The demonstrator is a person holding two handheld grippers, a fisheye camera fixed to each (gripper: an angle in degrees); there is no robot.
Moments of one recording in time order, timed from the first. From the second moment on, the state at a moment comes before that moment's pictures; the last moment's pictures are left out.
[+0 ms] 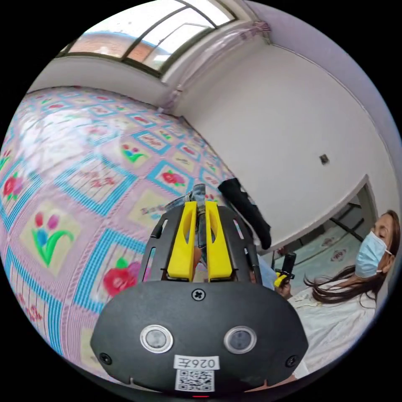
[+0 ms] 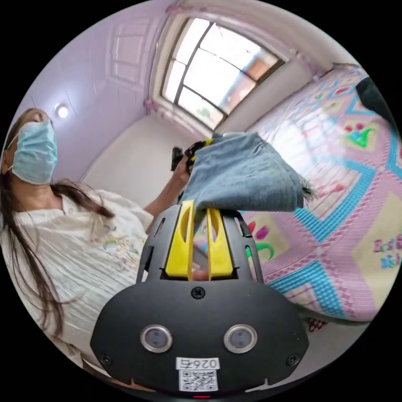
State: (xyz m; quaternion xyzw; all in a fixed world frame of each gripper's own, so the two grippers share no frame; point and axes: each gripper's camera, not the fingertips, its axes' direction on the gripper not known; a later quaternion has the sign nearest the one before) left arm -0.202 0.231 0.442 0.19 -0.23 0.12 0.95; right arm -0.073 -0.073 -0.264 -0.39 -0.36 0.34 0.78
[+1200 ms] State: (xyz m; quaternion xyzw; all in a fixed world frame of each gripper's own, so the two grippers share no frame) left arm -0.499 0.592 0.433 0.03 -0.09 0.00 1.00; right arm -0.158 0.096 -0.135 -0.60 -0.45 0.17 0.64
